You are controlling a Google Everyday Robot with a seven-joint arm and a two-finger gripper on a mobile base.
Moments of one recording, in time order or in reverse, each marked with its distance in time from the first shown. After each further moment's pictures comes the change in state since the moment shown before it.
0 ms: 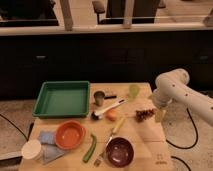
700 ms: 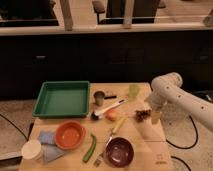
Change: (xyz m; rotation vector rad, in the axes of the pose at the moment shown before) arm -0.007 -0.004 0.033 -0.027 -0.021 -0.027
